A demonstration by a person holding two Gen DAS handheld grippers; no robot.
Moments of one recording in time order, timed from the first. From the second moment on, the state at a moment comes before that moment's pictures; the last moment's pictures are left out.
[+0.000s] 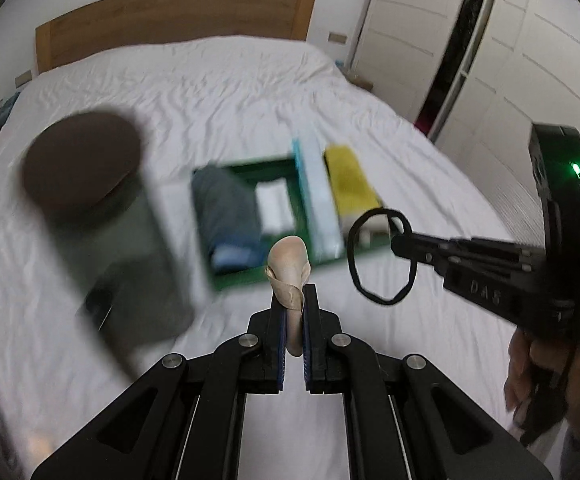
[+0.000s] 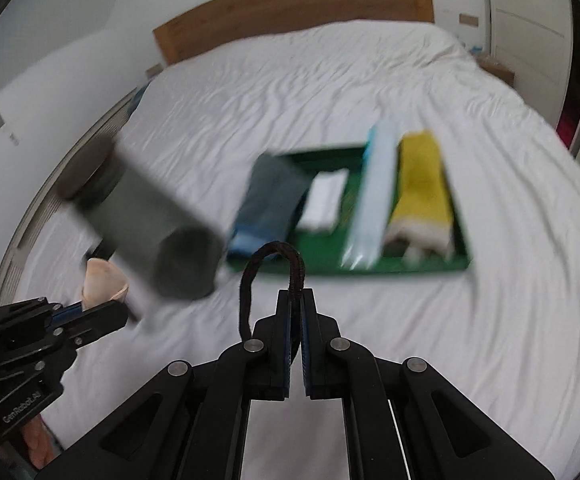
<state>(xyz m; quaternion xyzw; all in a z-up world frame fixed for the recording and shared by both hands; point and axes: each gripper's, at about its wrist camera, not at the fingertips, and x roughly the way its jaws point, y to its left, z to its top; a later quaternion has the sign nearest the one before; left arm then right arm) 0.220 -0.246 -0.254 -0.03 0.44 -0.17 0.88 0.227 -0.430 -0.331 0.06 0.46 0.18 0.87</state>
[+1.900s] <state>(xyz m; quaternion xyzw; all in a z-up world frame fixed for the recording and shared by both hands) 0.437 -0.333 -0.380 0.02 0.46 -0.04 0.89 0.488 -0.410 -0.450 -0.04 0.46 0.13 0.88</state>
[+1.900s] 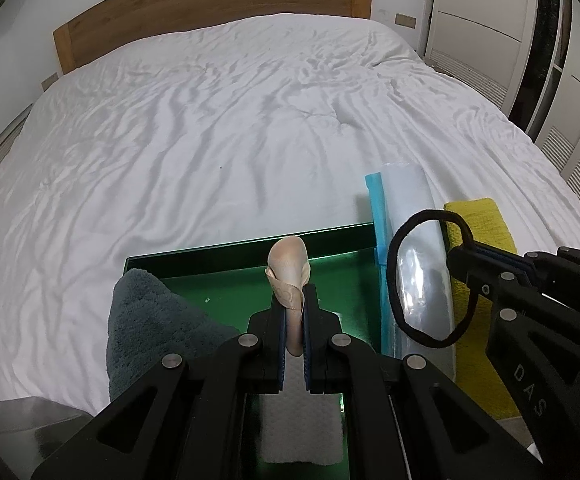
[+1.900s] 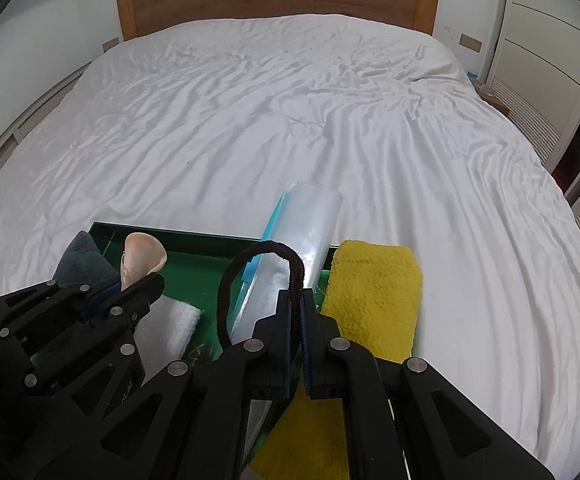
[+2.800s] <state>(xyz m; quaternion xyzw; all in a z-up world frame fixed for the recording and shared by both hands) 0.445 -0.325 -0.401 0.02 0.48 -0.03 0.88 0.505 -0.407 -0.469 -0.06 0.48 0.12 0.87</state>
